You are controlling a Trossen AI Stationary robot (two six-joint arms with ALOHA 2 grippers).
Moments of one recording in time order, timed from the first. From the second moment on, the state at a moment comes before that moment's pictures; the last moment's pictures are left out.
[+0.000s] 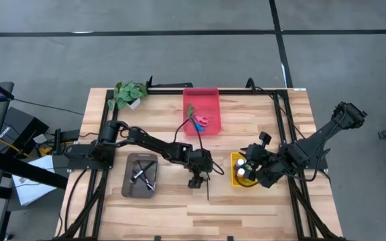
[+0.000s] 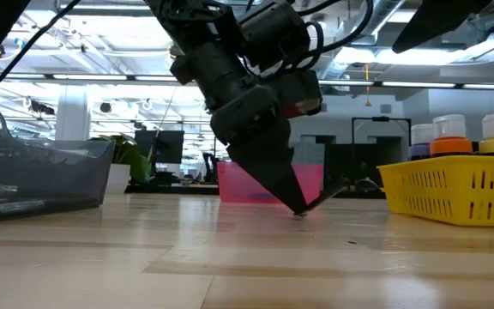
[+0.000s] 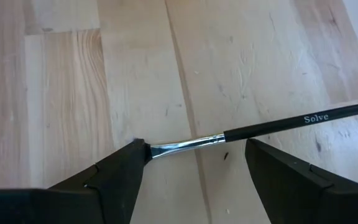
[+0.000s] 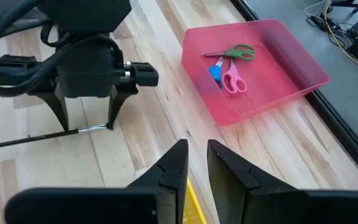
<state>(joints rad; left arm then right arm) -0.13 2.11 1.34 -0.21 0.10 0.01 0.61 1.21 1.00 -0.93 0.84 0.73</state>
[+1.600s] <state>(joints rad) -0.26 1.92 1.34 -0.10 -0.24 0.17 0.61 1.21 1.00 -0.90 0.84 0.72</state>
